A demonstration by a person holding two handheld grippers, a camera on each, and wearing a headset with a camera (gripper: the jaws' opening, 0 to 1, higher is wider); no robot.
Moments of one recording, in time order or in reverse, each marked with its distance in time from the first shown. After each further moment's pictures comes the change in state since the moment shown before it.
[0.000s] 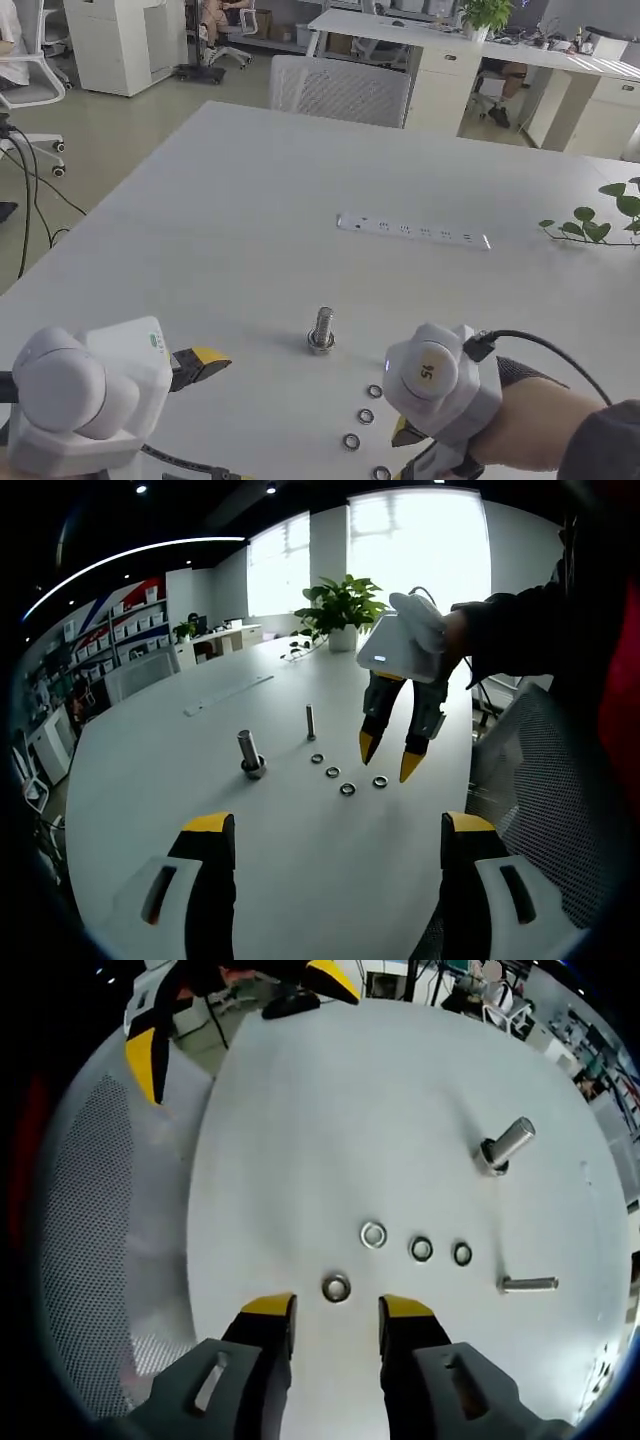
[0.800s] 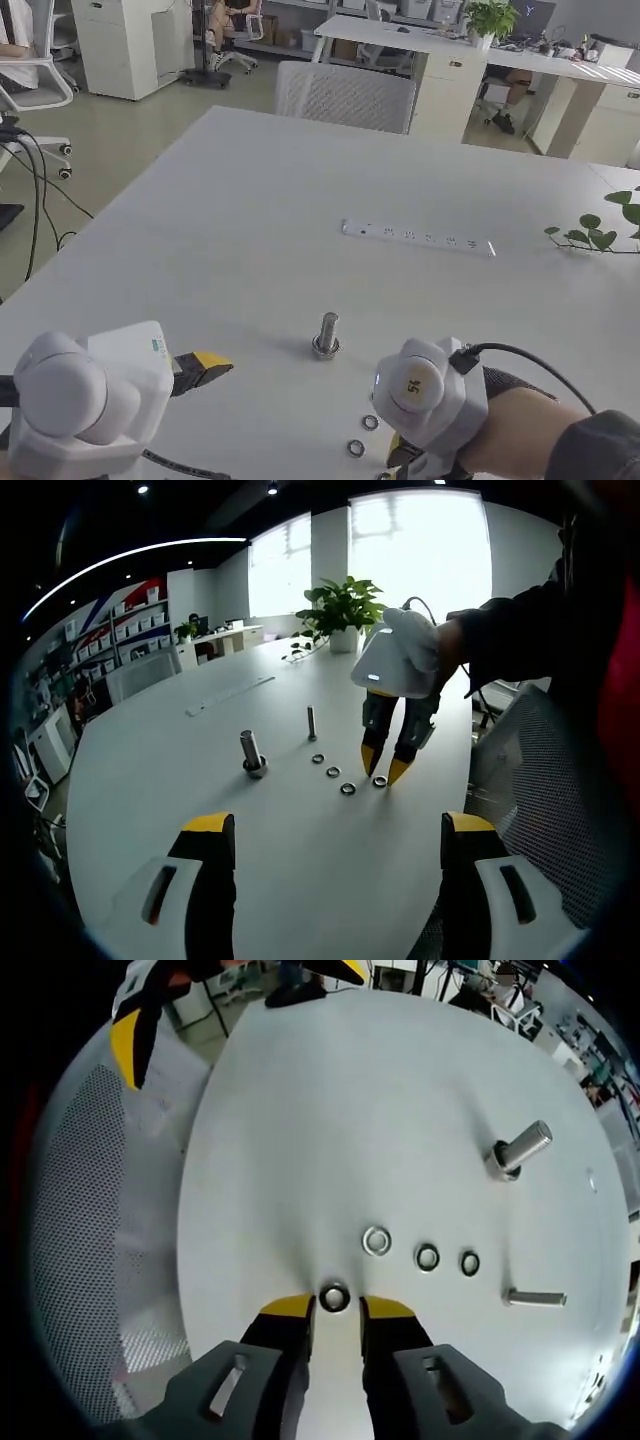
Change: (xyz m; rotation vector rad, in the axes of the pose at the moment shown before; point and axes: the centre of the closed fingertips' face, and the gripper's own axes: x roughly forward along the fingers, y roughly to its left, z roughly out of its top) left arm -0.005 0.001 0.000 -0.005 -0.007 0.004; right arm 0.010 0.000 0.001 -0.033 0.033 0.002
